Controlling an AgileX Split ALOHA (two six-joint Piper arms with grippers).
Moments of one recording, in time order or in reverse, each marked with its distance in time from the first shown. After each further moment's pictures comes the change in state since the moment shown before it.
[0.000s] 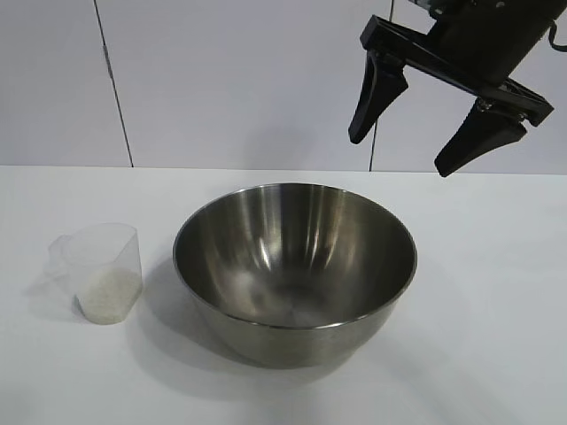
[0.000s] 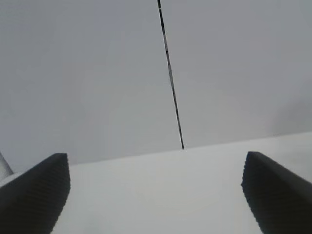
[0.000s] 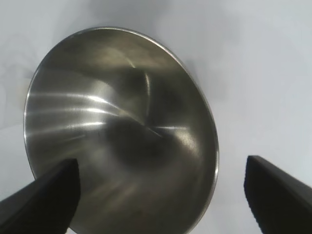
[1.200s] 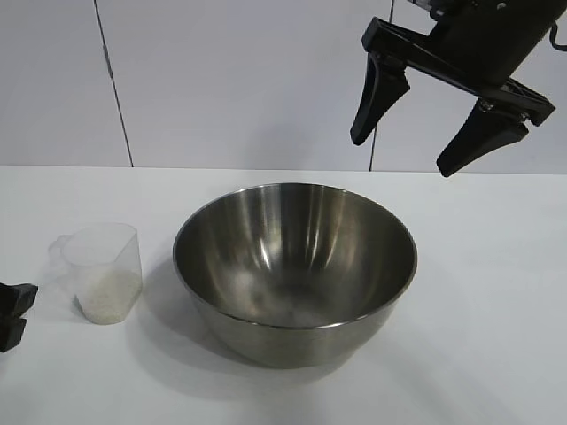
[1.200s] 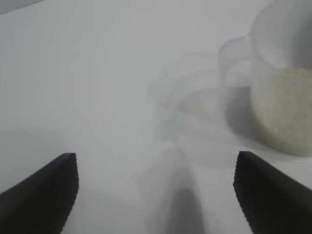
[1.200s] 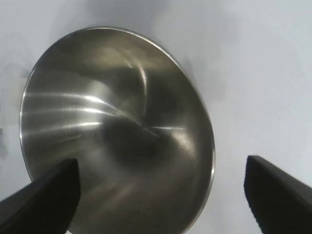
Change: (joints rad) left arm 0.000 0.582 -0.089 0.075 -0.053 -0.082; right arm 0.000 0.000 0.000 -0.012 0.000 0.000
